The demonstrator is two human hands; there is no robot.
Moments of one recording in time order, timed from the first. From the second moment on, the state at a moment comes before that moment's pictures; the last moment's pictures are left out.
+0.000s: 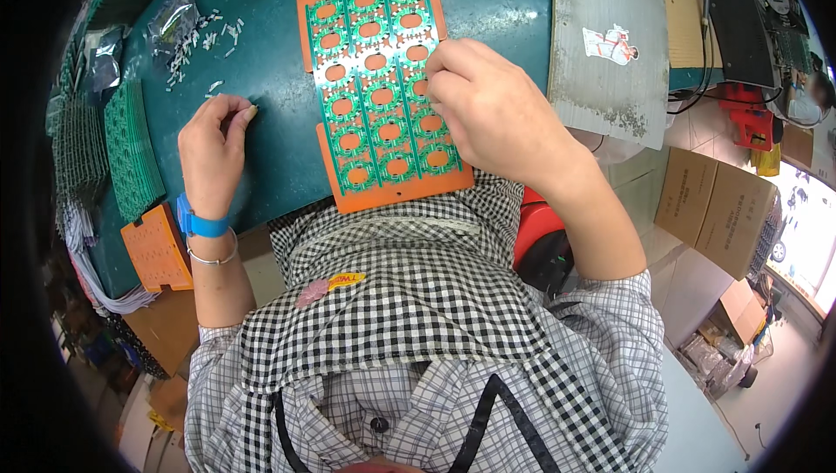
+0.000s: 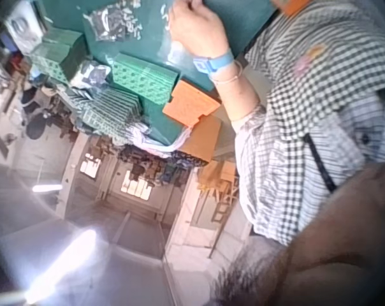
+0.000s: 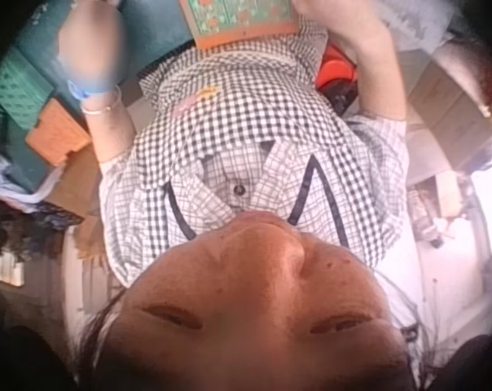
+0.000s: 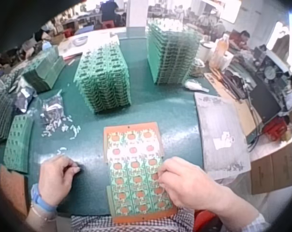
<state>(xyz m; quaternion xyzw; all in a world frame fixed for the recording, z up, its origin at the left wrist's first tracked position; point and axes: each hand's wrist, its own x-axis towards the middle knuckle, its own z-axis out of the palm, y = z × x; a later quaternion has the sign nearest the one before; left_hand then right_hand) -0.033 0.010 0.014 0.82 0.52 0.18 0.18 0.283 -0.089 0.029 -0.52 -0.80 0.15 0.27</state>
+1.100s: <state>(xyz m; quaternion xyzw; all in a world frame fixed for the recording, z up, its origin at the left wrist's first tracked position) 0.026 -0.048 0.038 0.72 0.35 0.29 0.52 0.234 -0.082 0.042 -0.49 -0.68 0.30 0.45</state>
